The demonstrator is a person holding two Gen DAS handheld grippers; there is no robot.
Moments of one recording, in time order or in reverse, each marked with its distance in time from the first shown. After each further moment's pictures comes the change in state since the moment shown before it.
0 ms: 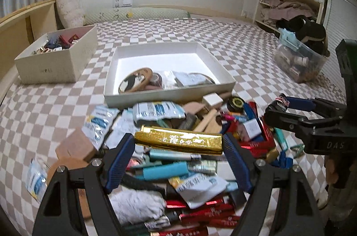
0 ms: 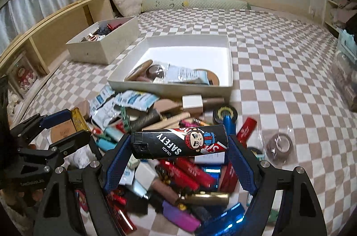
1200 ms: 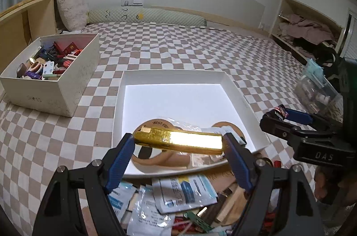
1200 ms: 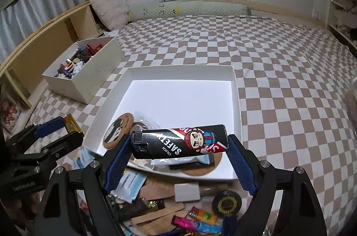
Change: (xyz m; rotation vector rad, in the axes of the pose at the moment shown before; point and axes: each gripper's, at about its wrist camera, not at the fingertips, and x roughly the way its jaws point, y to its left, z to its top) left arm 0.088 0.061 0.123 -0.087 0.022 0.008; right arm 0.090 -0.020 0.131 0.045 0.010 -0.029
